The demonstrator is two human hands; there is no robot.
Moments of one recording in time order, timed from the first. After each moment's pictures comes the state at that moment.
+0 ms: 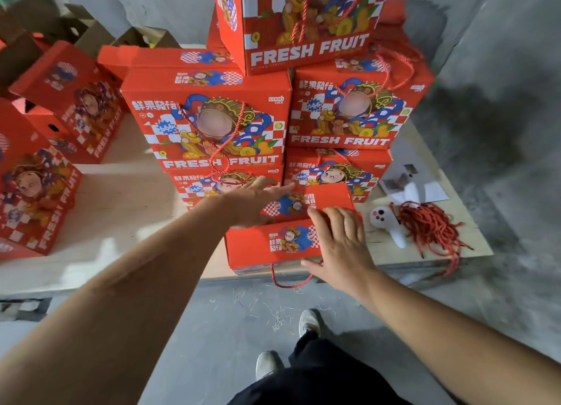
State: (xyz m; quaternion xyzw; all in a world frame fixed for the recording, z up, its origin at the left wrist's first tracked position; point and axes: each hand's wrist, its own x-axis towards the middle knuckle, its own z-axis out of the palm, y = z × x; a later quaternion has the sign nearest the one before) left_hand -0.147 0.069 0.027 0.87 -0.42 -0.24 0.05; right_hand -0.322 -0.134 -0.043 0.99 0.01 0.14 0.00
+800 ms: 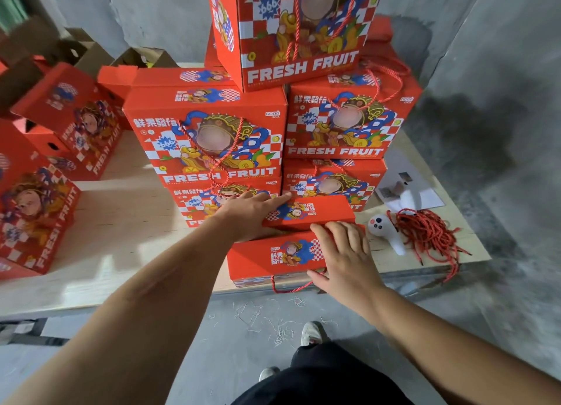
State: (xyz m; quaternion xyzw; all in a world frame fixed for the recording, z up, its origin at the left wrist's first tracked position) left_hand -0.144 0.070 0.017 0.89 -0.42 -0.16 0.01; right_hand -0.337 -0.132 -0.035 0.98 0.02 0.18 0.01
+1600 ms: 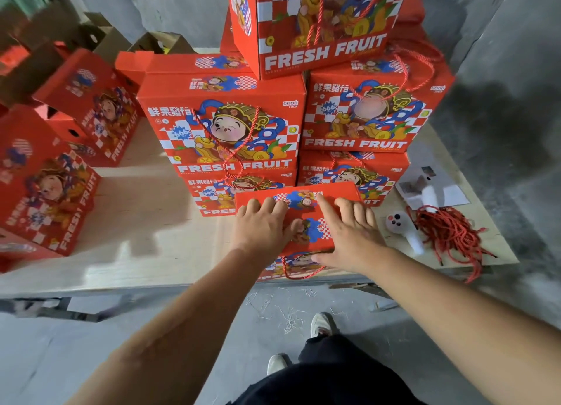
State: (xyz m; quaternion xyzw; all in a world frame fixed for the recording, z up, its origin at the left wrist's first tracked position) left_hand -0.206 0.067 -0.016 0.96 -0.27 0.02 0.04; right_hand -0.279 -0.136 -0.015 1.00 -0.03 -0.04 0.01
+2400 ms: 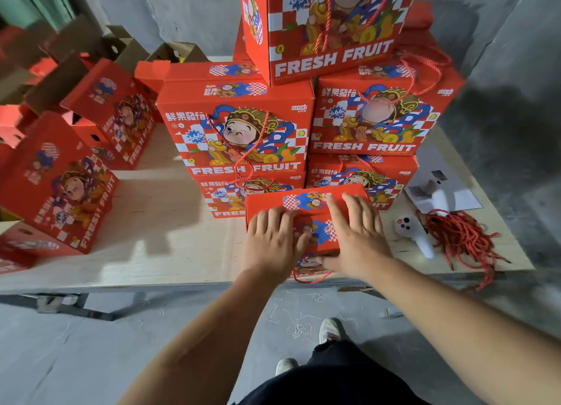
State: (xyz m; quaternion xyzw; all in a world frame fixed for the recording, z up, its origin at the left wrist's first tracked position) left_hand -0.234 0.071 -0.039 0.95 -0.26 0.12 0.11; right_hand -0.291 -0.128 -0.015 1.00 -0.04 -0.02 -0.05
